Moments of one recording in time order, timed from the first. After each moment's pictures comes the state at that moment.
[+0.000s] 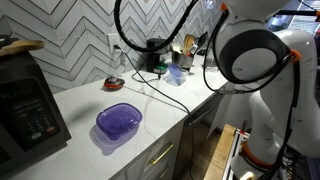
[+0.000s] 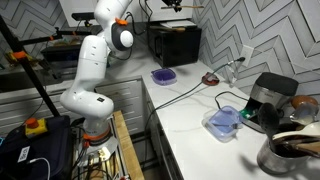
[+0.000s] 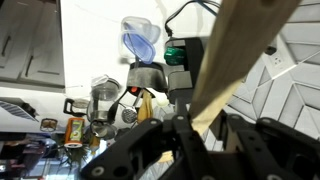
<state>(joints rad) 0.74 0.53 -0.34 -0.38 -0.72 0.97 1.36</state>
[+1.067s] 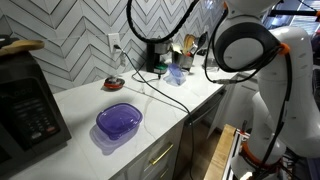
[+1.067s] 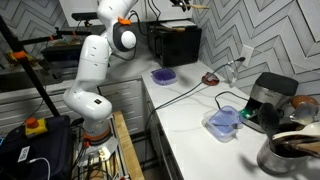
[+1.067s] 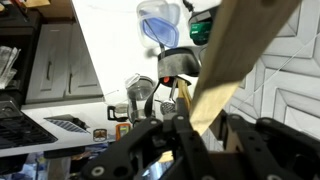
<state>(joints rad) 0.59 0.50 -0.32 -0.38 -0.74 0.92 1.51</state>
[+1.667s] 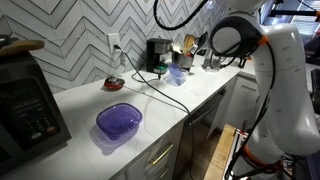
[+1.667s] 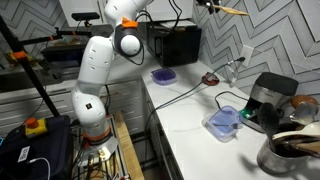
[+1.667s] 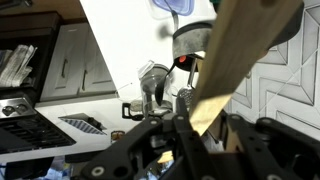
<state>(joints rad) 0.20 0.48 -0.26 -0.38 -0.64 0.99 1.37</state>
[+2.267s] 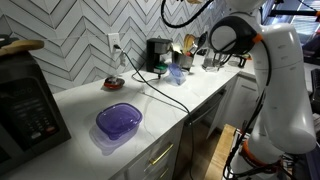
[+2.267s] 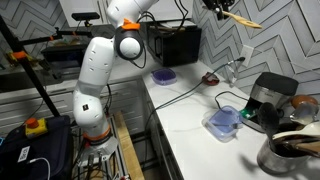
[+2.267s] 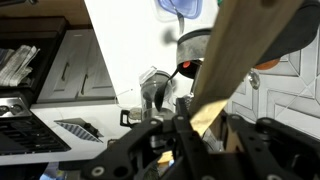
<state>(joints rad) 0.08 0.49 -0.25 -0.38 -0.54 1.01 1.28</state>
